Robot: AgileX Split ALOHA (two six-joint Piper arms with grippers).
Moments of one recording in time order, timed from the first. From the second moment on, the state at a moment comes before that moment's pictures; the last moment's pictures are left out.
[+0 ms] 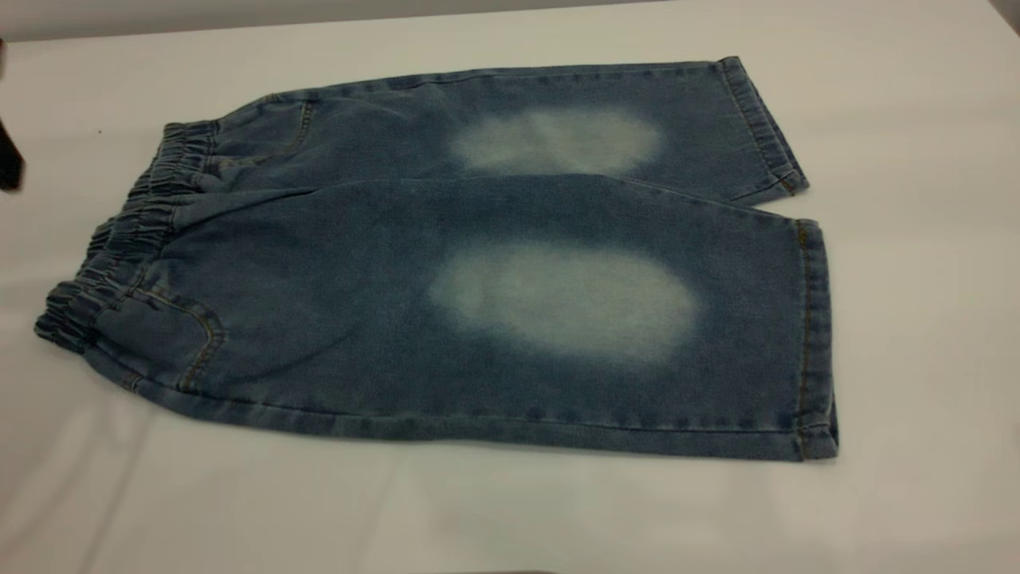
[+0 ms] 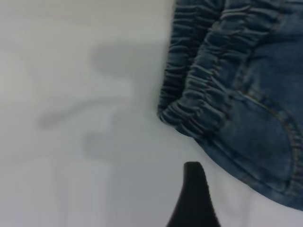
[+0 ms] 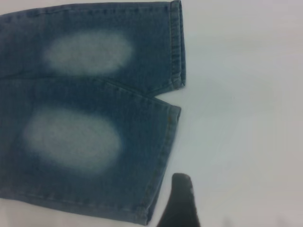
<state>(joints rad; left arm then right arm) -0.01 1.55 -0.77 0.01 0.45 -0.21 -0.06 0.74 -0.71 0.30 0.85 -0.10</state>
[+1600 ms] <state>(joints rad) 0.09 2.01 -0.80 0.01 0.15 -0.23 -0.06 0.74 -0.71 0.30 0.86 -0.10</state>
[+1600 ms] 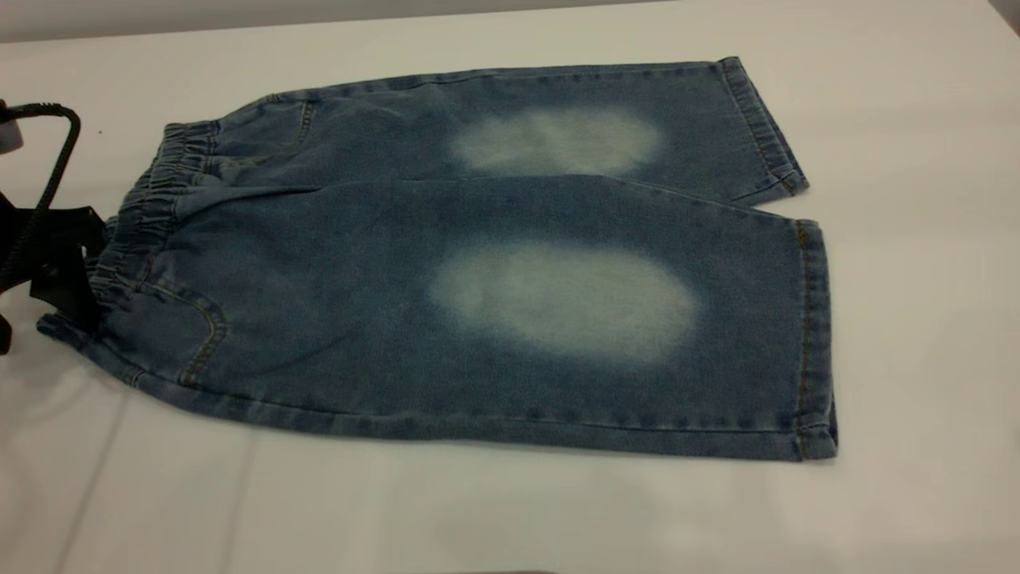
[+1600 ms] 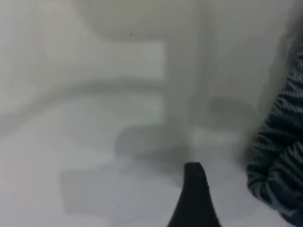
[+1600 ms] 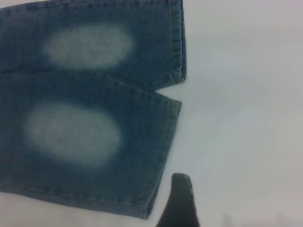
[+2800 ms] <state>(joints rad) -0.04 1.75 -0.80 0.01 0.17 -0.19 -0.06 1.15 -0.83 0.42 0.96 -0.28</state>
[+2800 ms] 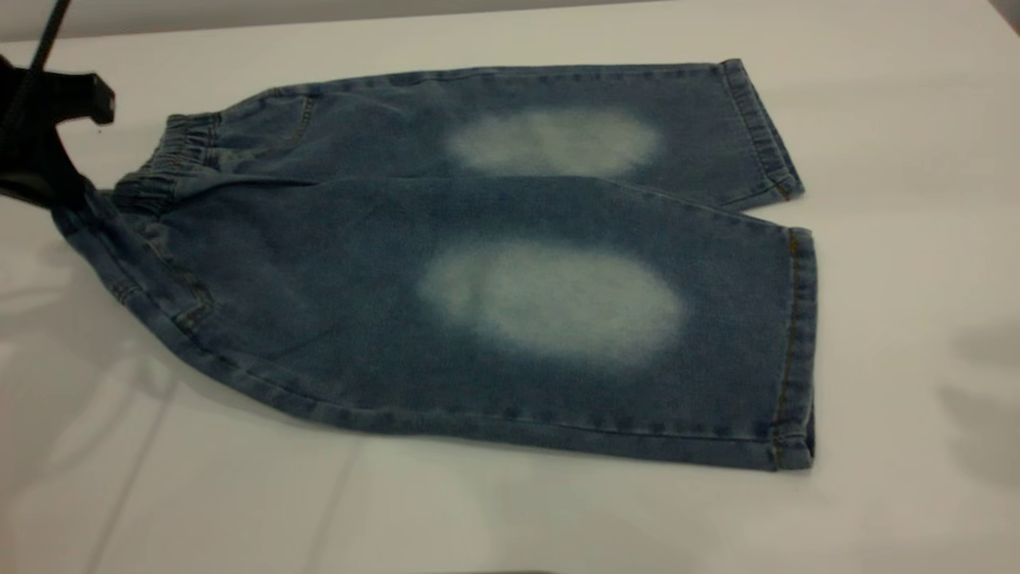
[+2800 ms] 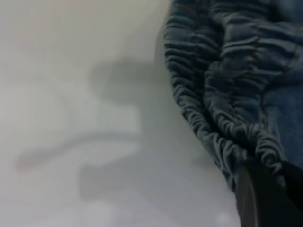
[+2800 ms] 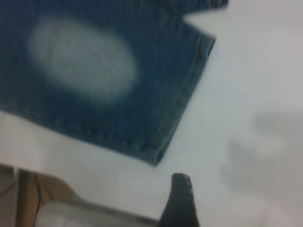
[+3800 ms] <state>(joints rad) -0.06 1.74 -0.80 0.01 0.17 -0.19 0.46 1.71 -0.83 0.33 0.78 -0.28</state>
